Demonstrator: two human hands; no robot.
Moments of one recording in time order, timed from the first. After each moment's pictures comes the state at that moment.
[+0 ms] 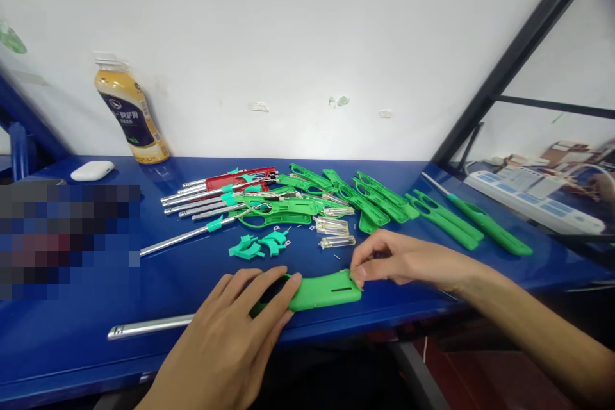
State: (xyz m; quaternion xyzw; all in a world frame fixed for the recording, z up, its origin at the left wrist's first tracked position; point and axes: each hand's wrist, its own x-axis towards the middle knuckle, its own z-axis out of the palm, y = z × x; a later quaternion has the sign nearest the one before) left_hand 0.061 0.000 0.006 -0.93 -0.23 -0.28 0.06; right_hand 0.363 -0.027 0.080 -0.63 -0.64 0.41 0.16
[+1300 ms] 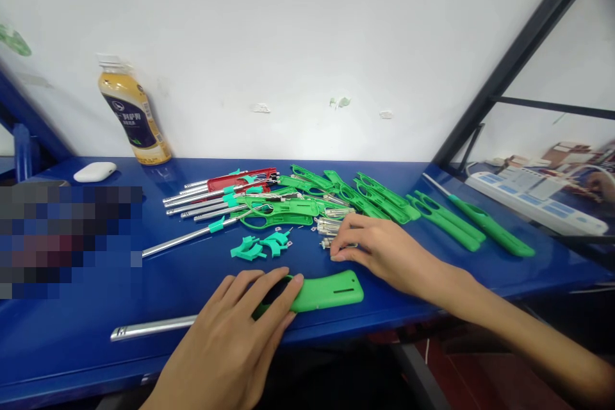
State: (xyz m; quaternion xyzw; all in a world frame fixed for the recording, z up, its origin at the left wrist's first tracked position) left_hand 0.061 -0.001 0.003 -0.93 -0.23 -0.28 0.07; right_hand 0.359 -0.011 0.047 -0.53 -0.82 0.09 0.19
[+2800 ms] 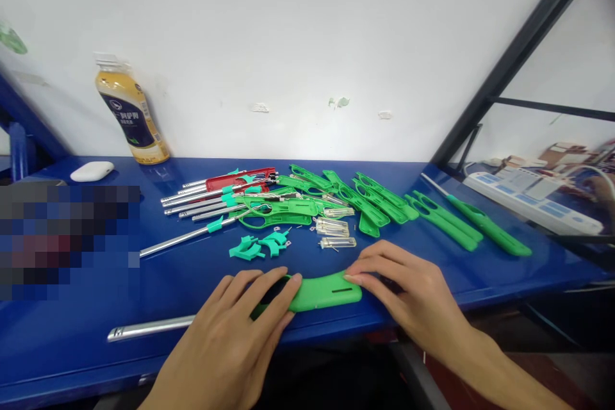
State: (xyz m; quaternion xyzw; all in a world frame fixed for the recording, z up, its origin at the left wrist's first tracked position) left_hand 0.059 -0.001 0.003 -0.93 -0.23 -0.27 0.08; right_hand 0.342 -0.068 0.024 -0.53 -0.76 0.02 0.38
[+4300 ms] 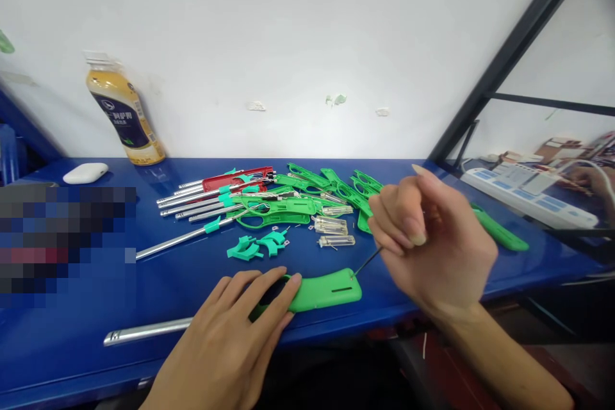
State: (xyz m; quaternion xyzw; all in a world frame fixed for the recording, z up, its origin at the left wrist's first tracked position) left_hand 0.052 0.001 -0.003 -0.94 -0.23 -0.25 0.08; right_hand 0.303 -0.030 0.095 -0.33 -0.50 0.35 0.72
